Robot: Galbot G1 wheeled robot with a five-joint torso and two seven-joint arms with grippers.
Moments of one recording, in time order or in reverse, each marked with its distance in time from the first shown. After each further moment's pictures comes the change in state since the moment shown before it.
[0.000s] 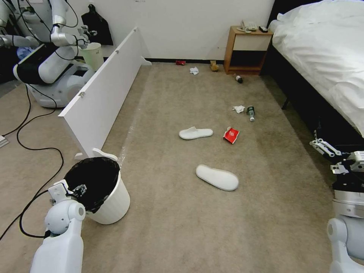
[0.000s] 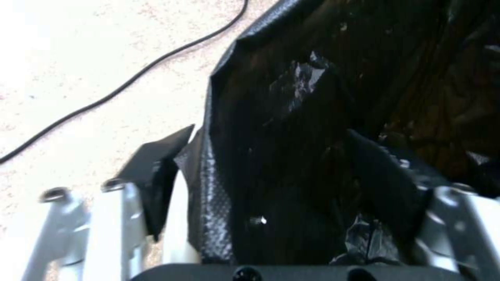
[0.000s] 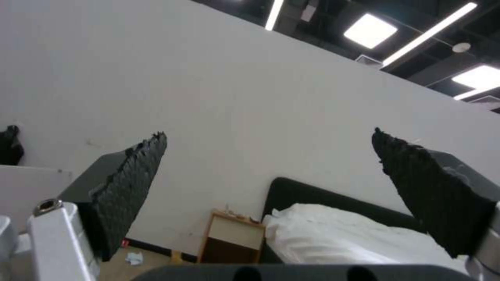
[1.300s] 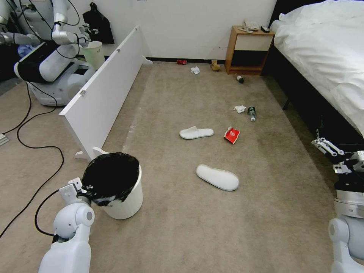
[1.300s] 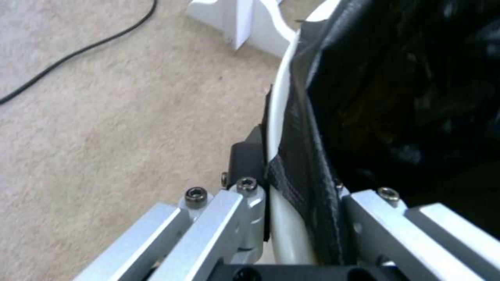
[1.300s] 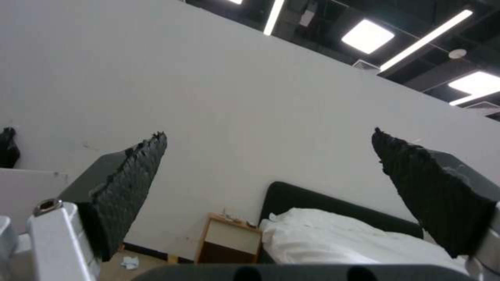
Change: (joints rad) left arm 0.076 -0.030 0.075 -0.207 -0.069 -0.004 0.033; right arm -0.004 0.002 0.007 0.019 0.005 0.001 0.001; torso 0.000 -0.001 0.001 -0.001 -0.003
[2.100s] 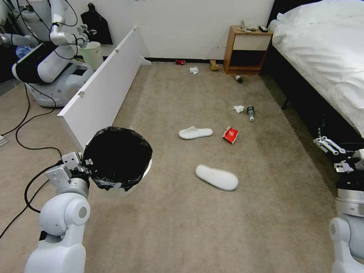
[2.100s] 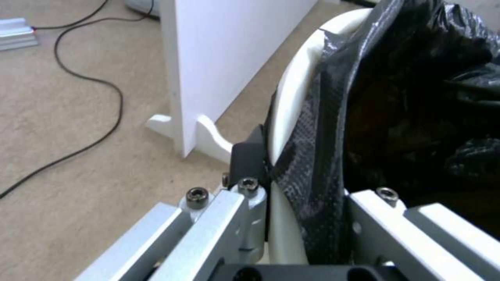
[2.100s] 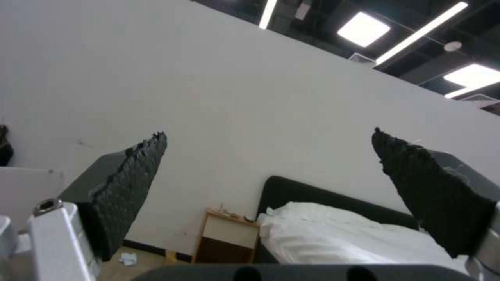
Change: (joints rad) left arm -0.007 0.028 0.028 -0.290 -0.038 -0.003 -0.015; right arm 0.003 -0.011 -0.001 0.000 0.004 -0.032 0.029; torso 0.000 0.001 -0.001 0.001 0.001
